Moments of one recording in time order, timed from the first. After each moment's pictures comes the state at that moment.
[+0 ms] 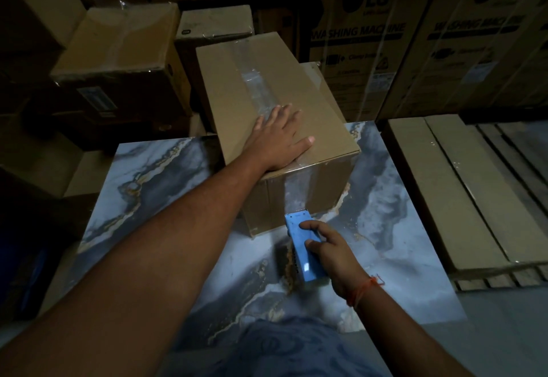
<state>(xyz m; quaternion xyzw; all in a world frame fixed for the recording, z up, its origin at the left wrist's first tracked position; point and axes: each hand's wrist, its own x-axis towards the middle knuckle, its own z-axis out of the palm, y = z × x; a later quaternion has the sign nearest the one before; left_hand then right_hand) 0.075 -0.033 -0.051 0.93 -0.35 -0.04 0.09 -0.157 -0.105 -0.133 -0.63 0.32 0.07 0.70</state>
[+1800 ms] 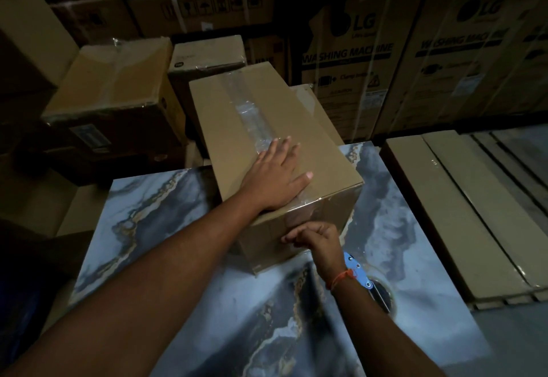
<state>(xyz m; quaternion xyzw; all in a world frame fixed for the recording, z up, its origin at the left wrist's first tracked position) 0.077 -0.029 -0.048 0.92 -0.38 -0.07 0.08 -0.066 -0.109 -0.144 -0.64 0.19 -0.08 0.74</state>
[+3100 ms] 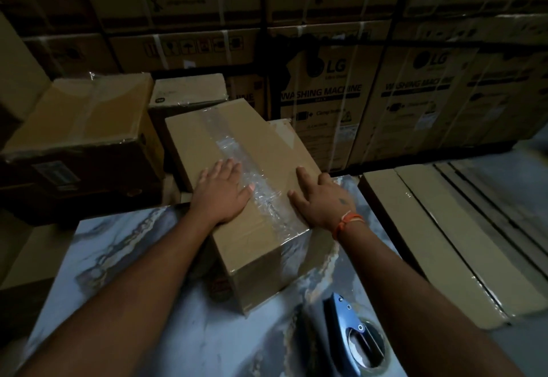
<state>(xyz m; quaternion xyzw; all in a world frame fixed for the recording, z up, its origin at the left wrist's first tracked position) 0.163 0.011 -0.042 0.96 -0.29 -0.02 0.03 0.030 -0.187 -0.024 -0.97 0.20 0.02 0.14</state>
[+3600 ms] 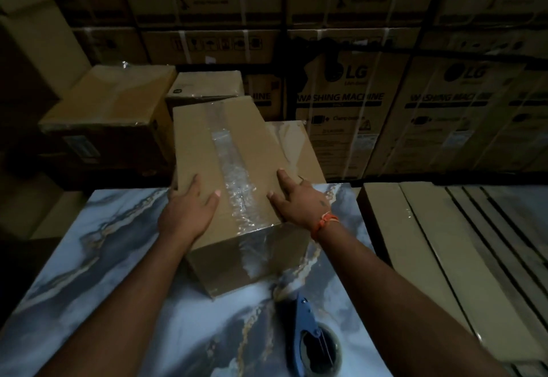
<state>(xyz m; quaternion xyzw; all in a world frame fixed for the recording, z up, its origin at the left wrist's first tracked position) 0.076 0.018 -0.049 0.98 0.04 -0.04 0.18 0.019 -0.221 -0.028 -0.96 0.10 0.06 0.23</state>
